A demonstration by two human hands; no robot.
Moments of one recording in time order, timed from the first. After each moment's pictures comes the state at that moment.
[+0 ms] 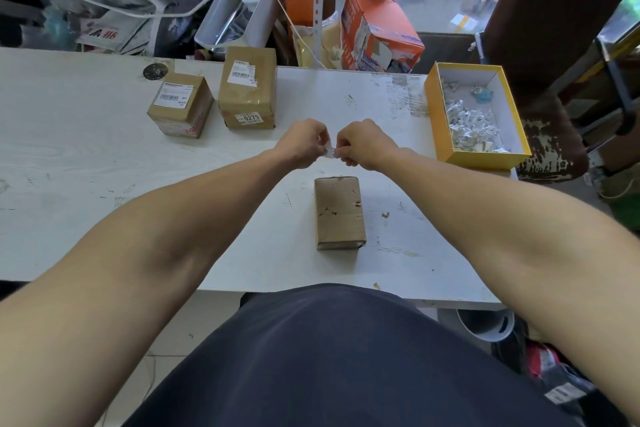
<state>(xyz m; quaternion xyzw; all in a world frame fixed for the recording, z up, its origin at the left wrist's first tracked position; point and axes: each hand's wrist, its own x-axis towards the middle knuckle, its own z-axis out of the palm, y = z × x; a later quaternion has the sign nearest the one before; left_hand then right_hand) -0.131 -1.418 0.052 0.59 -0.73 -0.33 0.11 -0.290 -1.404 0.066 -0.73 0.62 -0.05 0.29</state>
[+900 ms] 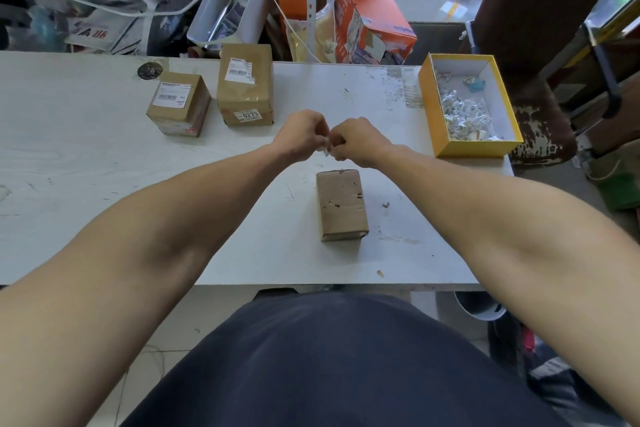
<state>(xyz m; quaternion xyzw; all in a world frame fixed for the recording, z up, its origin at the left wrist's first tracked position) -0.122 -1.416 0.066 0.55 -0.75 -0.34 0.13 -0.272 -1.388 0.084 -0.72 0.62 -0.04 0.31</state>
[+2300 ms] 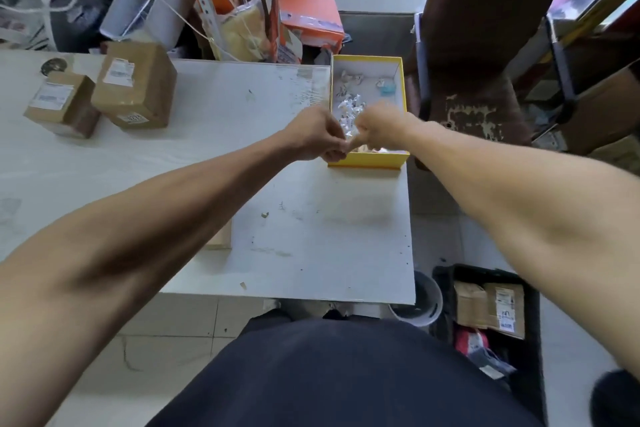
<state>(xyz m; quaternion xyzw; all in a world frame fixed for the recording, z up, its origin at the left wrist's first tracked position) -0.416 -1.413 0.103 0.50 -0.70 -0.49 0.12 -0.590 -1.421 0.124 -0.80 0.55 0.11 0.22</state>
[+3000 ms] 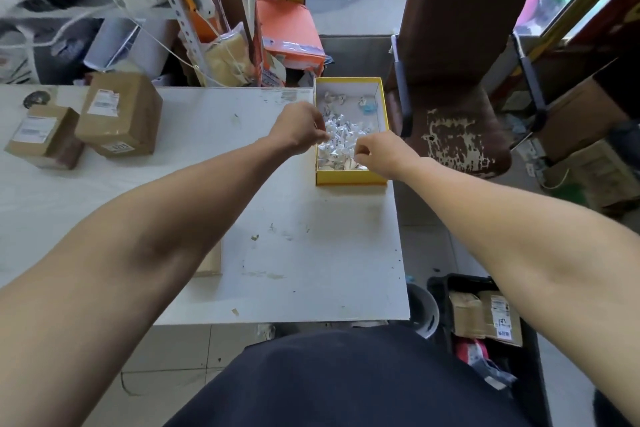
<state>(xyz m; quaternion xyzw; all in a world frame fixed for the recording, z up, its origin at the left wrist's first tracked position) -0.433 -1.456 0.108 0.58 -0.74 -0.30 0.14 -0.629 -1.405 0.093 -0.75 0.62 -0.01 0.23</state>
